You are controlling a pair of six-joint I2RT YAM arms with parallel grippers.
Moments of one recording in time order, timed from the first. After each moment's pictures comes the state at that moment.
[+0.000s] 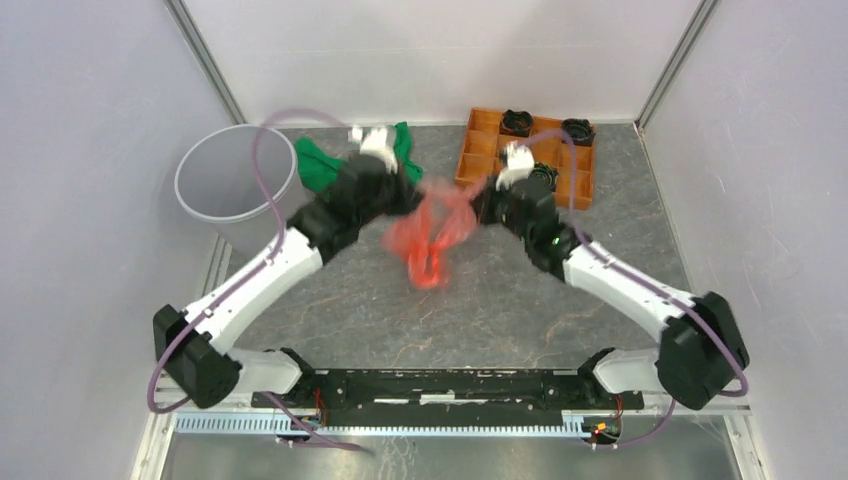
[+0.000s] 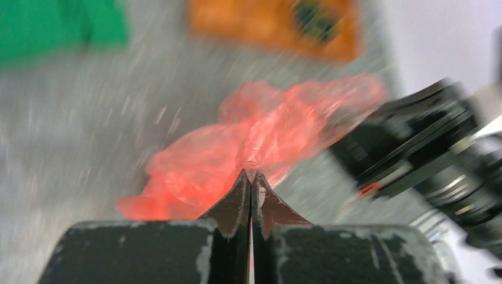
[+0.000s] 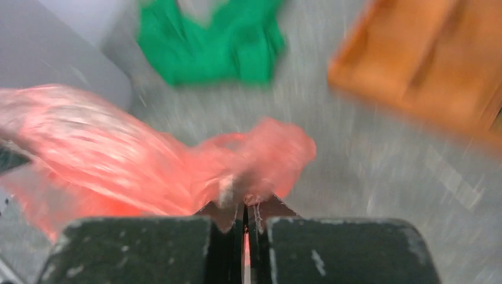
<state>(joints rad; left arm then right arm) -0.68 1.22 1.01 -0.31 -0.11 -0.66 0.61 1.33 0.73 0.23 0.06 0.45</state>
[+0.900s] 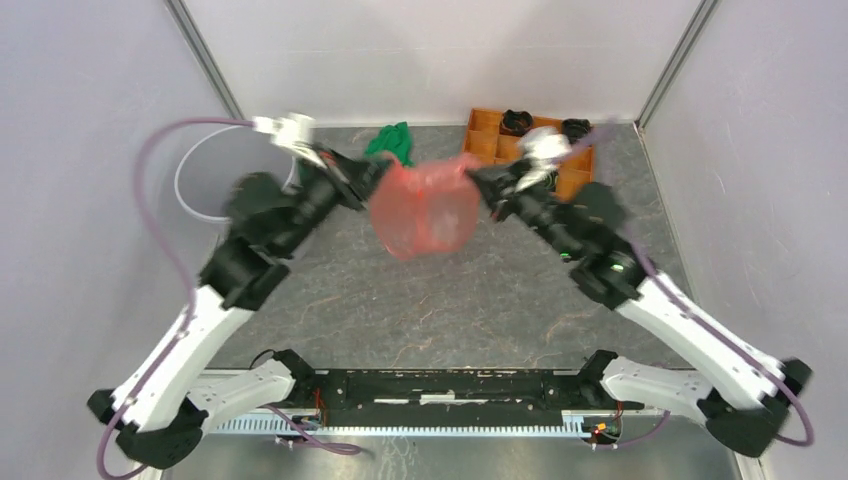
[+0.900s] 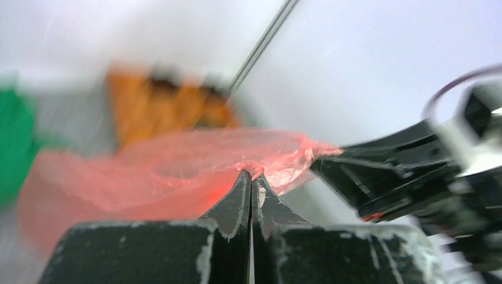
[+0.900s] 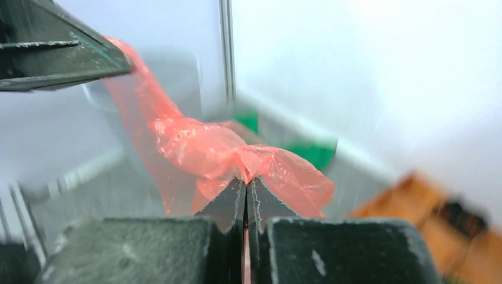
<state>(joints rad) -0.67 0.95 1.14 -0.27 -0.04 -0.57 0.80 1.06 1.03 -0.01 0.02 0.01</state>
